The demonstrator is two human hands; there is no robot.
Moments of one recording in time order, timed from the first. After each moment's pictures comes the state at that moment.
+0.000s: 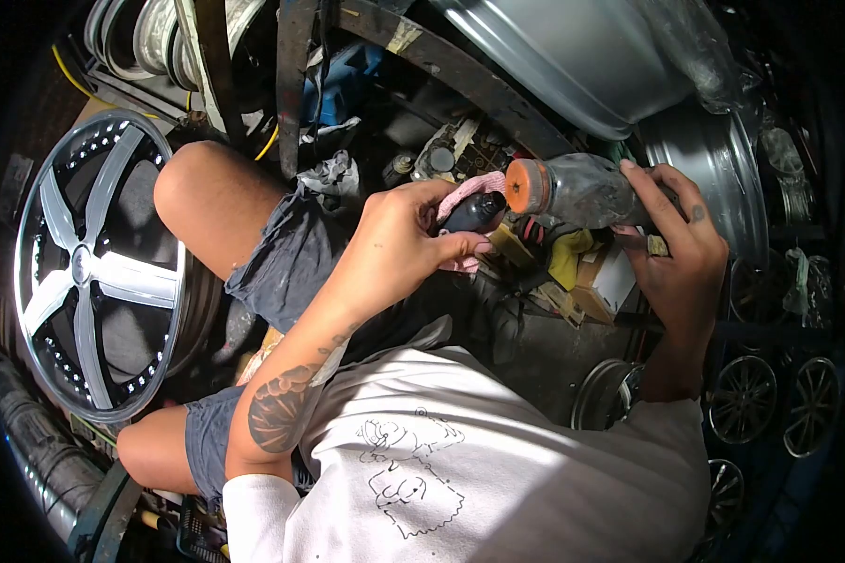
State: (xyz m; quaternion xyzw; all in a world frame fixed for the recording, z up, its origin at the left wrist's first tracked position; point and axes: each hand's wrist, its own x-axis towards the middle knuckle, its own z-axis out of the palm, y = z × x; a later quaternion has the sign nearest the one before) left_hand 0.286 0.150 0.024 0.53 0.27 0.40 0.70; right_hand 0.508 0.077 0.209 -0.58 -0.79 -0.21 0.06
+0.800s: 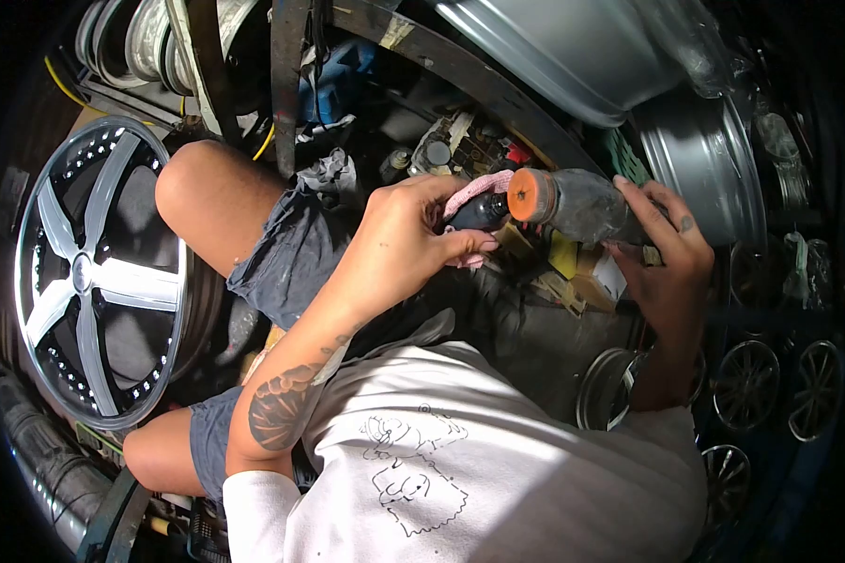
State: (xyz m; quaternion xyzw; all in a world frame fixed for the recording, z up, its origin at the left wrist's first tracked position) left_hand 0.281 0.146 0.032 0.59 0.25 0.39 0.66; right_hand 0.506 0.050 0.201 -0.64 -0.75 -0.15 0.06
